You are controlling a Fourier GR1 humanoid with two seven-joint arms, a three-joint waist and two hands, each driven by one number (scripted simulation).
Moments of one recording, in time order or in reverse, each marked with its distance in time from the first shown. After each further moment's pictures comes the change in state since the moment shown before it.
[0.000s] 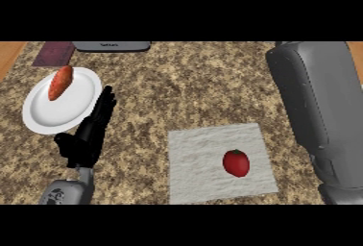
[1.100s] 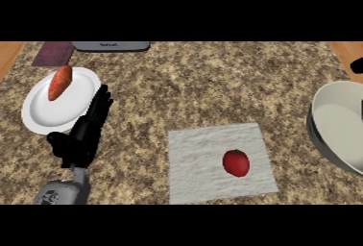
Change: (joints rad) left arm 0.004 0.006 0.020 -0.035 -0.003 -0.018 0.034; right arm 0.446 -0.236 -0.237 -0.151 -0.043 0.272 -0.134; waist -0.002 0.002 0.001
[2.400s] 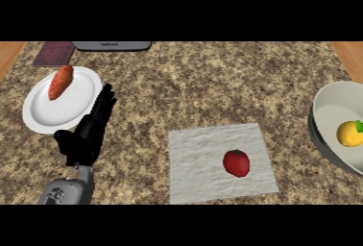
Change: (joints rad) left arm -0.014 -0.029 0.007 0.018 -0.030 -0.007 -0.001; right arm 0.363 0.116 -0.237 -0.275 -0.453 -0.318 -0.356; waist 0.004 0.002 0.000
